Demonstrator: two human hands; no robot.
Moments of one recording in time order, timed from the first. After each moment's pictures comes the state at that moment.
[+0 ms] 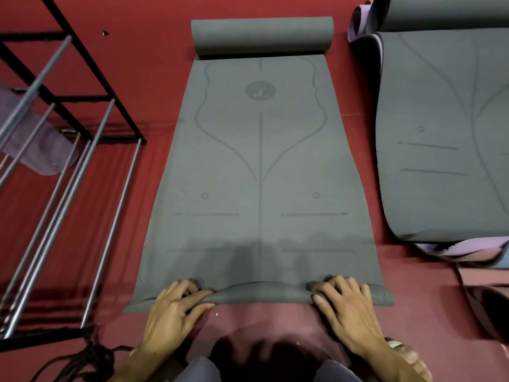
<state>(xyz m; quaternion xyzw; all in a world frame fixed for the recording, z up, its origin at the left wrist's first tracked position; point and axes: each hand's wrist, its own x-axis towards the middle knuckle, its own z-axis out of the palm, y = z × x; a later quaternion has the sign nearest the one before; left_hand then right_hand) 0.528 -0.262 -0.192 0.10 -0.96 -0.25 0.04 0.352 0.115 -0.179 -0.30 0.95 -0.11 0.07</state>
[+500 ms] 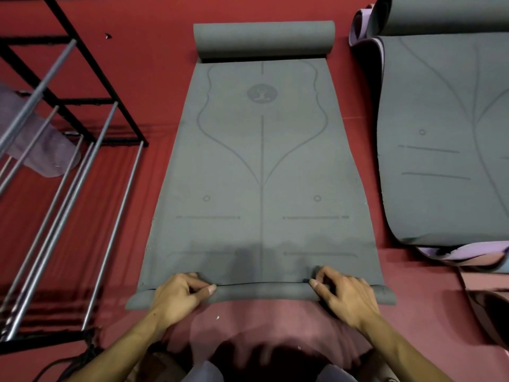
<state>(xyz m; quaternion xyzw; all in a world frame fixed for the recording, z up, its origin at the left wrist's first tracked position) 0.483 -0.278 -0.183 0.23 -0.88 -0.38 -0.14 0.312 0.091 -0.163 -0.23 0.94 -0.13 0.19</state>
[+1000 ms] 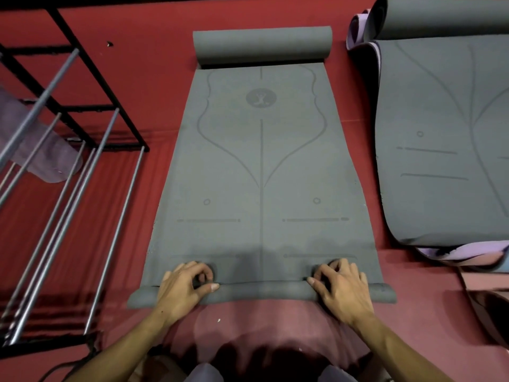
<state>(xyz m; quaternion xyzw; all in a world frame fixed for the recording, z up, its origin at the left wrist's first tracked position) 0.468 -0.285 -0.183 0.19 -0.94 -0.27 -0.06 0.311 0.087 -0.190 -0.20 0.97 -0.09 0.12</state>
